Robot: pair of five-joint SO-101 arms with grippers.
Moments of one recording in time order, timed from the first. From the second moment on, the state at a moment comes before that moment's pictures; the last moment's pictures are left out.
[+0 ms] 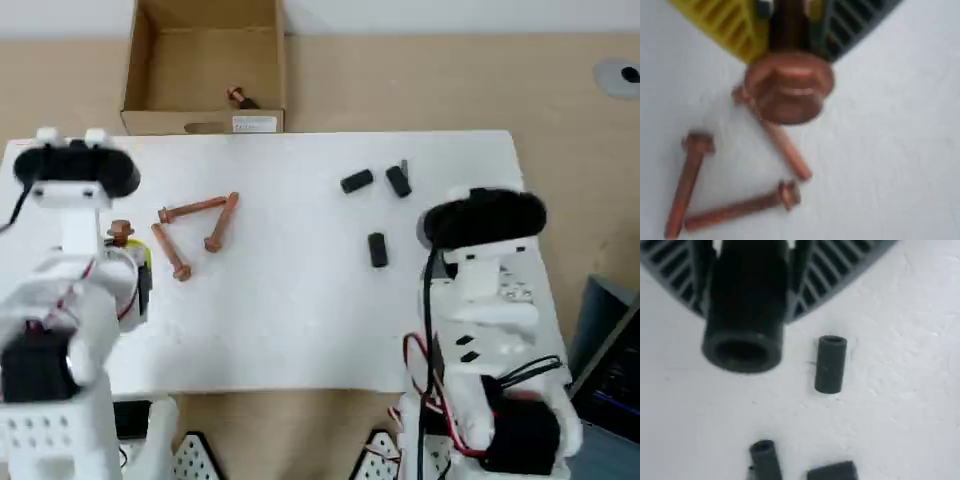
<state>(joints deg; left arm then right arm) -7.5 -67.8 36.9 80.9 -14.6 -1.0 -83.3 45.8 81.9 -0.5</state>
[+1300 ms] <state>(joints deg) 19.4 -104.3 64.9 58.3 28.8 -46.7 -103.4 82.2 59.6 -4.0</state>
